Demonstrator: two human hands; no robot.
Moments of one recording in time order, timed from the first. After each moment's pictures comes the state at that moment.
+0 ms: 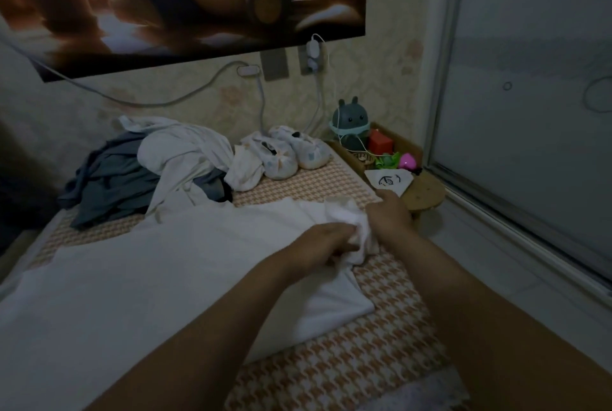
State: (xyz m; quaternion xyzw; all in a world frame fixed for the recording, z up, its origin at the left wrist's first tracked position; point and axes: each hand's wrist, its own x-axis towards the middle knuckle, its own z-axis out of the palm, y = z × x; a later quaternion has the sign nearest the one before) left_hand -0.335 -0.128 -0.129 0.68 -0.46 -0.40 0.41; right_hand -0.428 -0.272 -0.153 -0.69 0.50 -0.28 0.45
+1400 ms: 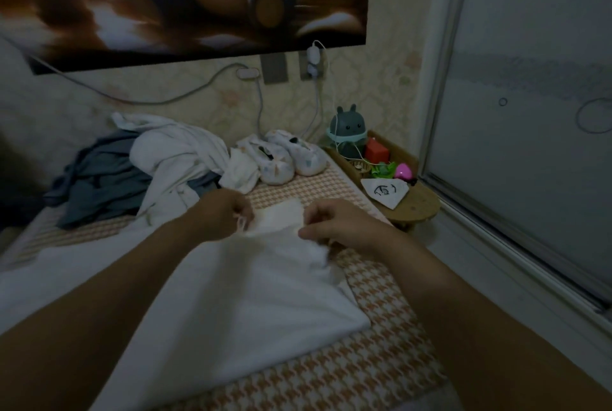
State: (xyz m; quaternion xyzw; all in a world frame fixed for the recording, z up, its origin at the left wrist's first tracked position) left_hand -0.173 -0.088 -0.090 0.79 -0.58 -0.07 0.18; right_hand -0.417 -0.214 -0.090 -0.78 0.20 -0.11 0.59
